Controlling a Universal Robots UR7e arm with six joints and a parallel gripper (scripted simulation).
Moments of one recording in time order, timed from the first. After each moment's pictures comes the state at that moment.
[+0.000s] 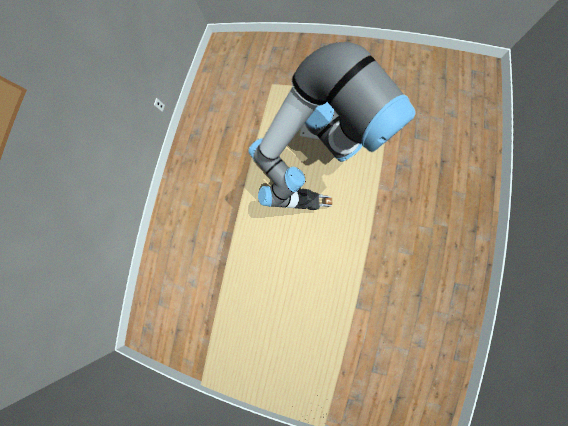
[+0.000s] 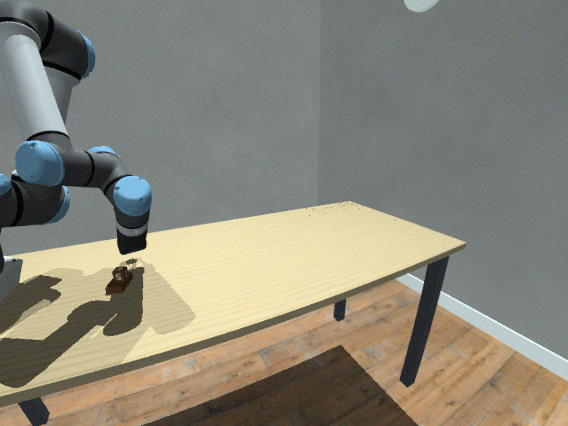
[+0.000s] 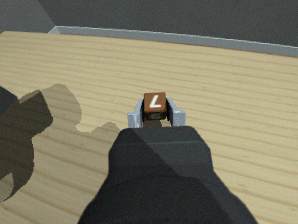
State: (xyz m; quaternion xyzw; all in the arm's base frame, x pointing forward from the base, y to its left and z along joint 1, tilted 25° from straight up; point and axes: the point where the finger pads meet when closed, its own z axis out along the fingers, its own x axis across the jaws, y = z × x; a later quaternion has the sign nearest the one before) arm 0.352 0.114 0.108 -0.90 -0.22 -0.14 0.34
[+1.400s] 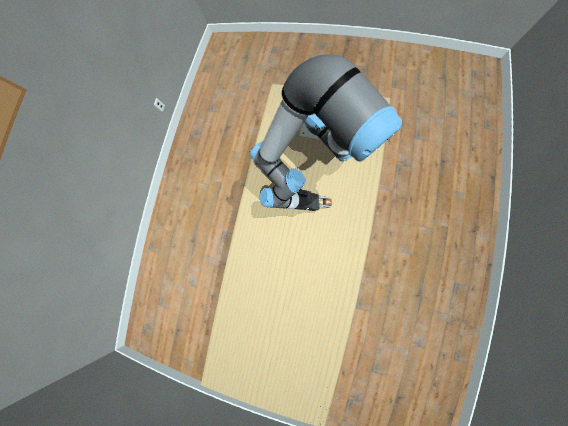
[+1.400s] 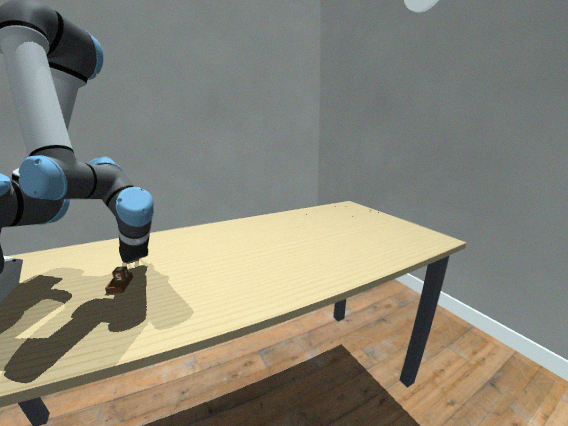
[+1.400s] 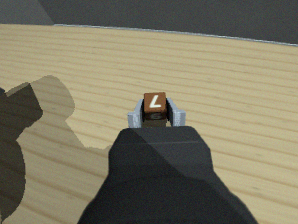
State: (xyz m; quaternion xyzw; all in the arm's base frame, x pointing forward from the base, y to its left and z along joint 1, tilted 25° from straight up) arm 0.362 0.115 0.086 -0.90 -0.22 -0.14 0.34
